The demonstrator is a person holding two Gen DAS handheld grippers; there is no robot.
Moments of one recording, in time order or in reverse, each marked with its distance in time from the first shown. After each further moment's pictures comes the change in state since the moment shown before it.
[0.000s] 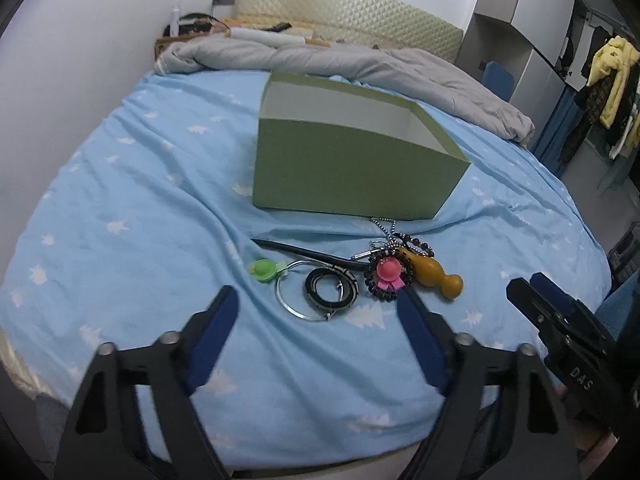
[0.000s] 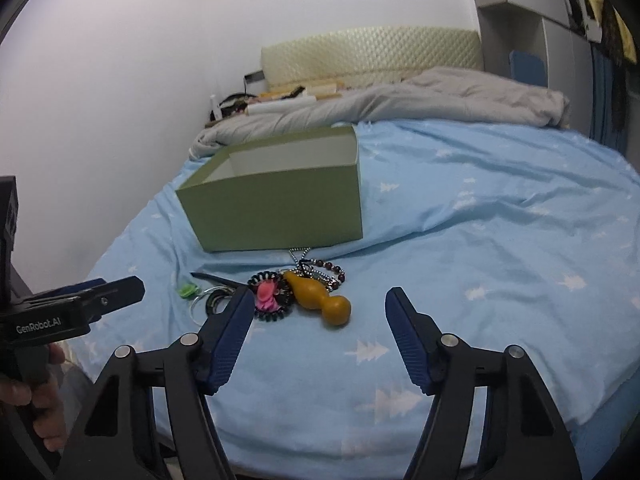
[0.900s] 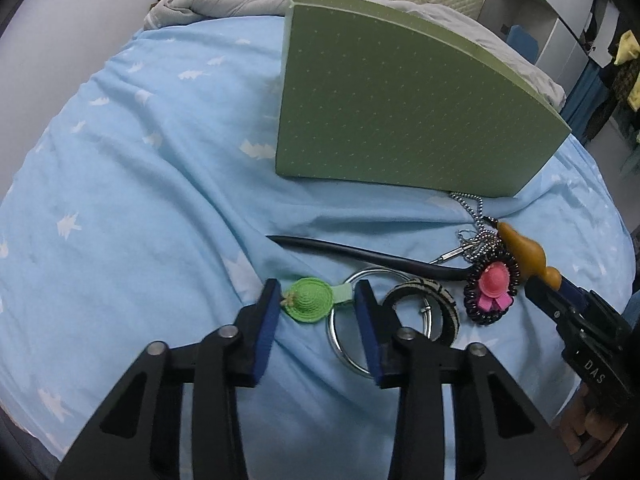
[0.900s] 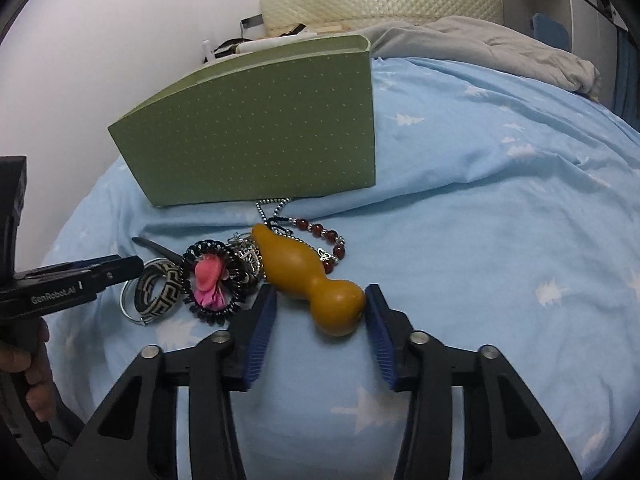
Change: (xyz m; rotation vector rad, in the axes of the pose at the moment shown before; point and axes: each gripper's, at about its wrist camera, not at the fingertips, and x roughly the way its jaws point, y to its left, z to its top) left arm 0.092 0.039 0.012 0.010 0.151 0.048; right arm 0.098 -0.014 -0.007 -0.038 0.185 -0.002
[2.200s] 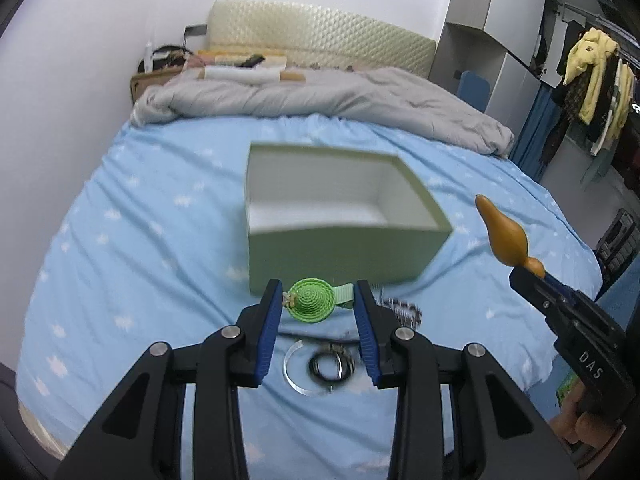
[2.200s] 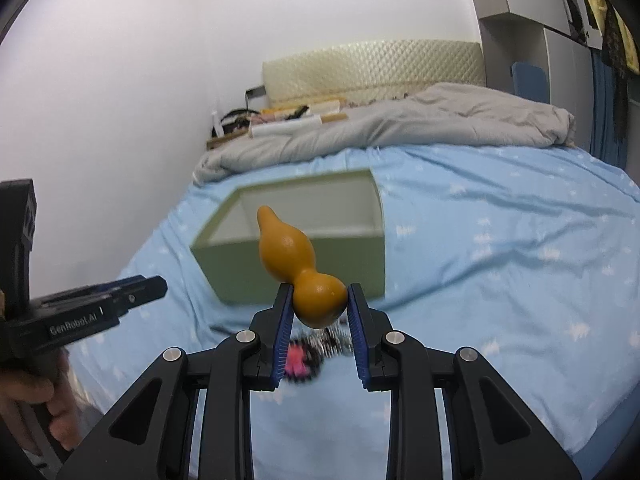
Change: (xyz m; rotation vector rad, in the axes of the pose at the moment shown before) left arm -0.125 -0.030 0.053 0.087 -0.239 -0.084; right arm -0.124 0.048 0.058 0.038 -0.258 -0.010
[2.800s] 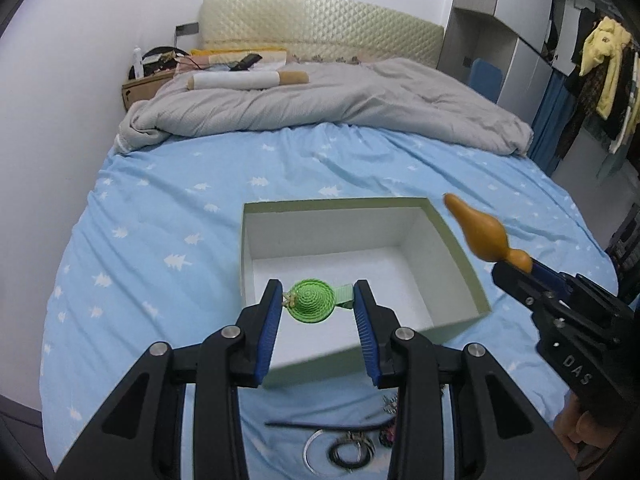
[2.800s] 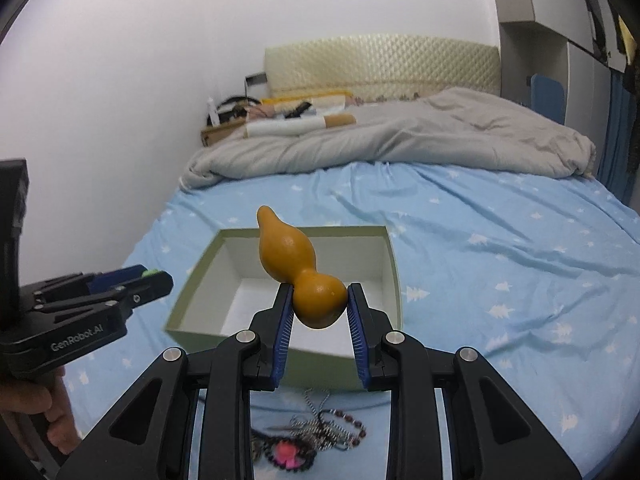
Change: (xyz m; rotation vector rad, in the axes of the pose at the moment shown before) left arm 0.075 0.007 0.089 0.038 0.071 0.036; right arm 0.100 0.007 0.090 -0.067 0.114 -0.033
